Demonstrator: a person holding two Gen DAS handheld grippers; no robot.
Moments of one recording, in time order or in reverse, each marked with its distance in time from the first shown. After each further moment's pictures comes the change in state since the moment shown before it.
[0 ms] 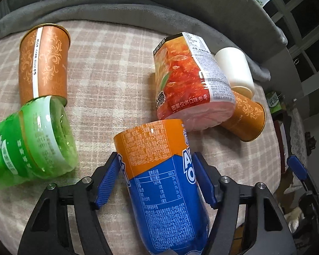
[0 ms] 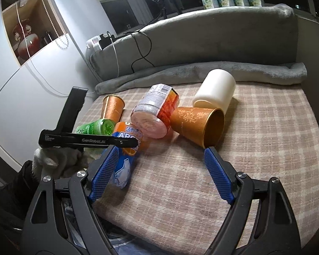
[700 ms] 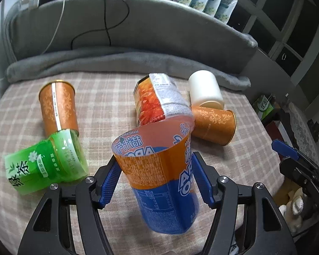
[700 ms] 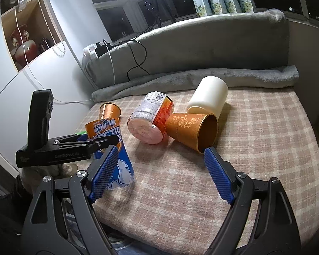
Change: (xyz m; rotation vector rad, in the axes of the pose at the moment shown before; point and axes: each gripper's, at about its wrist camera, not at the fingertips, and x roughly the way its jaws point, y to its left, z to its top) left arm -0.054 -0.035 -0.019 0.176 -0.258 0.050; right arm -0.010 0.000 0.000 0.015 -0.048 -0.034
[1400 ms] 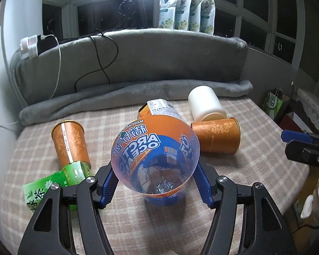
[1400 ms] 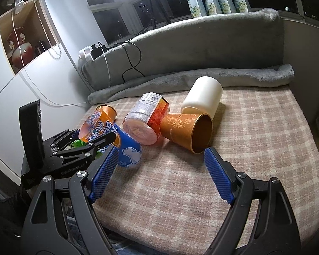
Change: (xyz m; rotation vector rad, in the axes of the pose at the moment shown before) left arm -0.007 -0.030 -0.013 0.195 -0.217 0.143; right arm -0.002 -0.004 -0.001 0.016 -0.006 -0.023
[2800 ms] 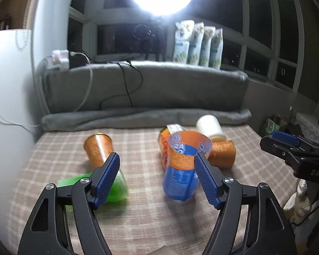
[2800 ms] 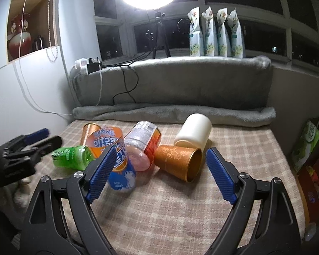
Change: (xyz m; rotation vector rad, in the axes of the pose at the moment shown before) left arm -0.077 0.032 -0.009 -0.093 -0.190 0.037; right arm -0.013 0.049 0.003 -0.156 -0.216 -0.200
